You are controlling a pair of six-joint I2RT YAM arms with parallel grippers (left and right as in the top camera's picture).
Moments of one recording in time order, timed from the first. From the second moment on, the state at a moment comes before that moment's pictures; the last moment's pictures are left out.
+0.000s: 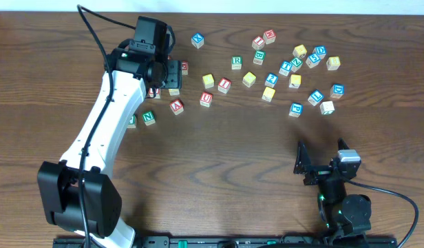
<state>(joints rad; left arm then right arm) -0.23 1.76 1.56 -0.89 -0.02 -0.21 0.17 0.02 0.01 -0.07 0.07 0.15</state>
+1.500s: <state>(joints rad) -0.22 2.05 1.56 -0.70 -0.05 -0.31 0.17 0.02 0.01 -0.07 0.07 0.15</state>
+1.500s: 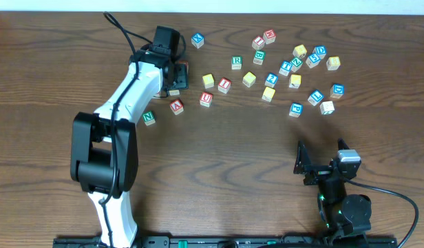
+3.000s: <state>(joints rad) -0.24 2.14 1.56 -0.63 -0.05 -0.30 0.17 0.02 0.01 -0.07 0.07 0.15</state>
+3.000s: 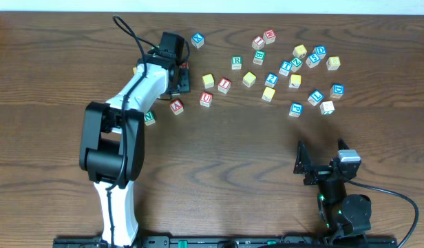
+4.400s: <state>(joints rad) -0.24 2.15 1.56 -0.65 -0.05 -0.27 0.17 0.02 0.01 -0.07 0.07 0.15</state>
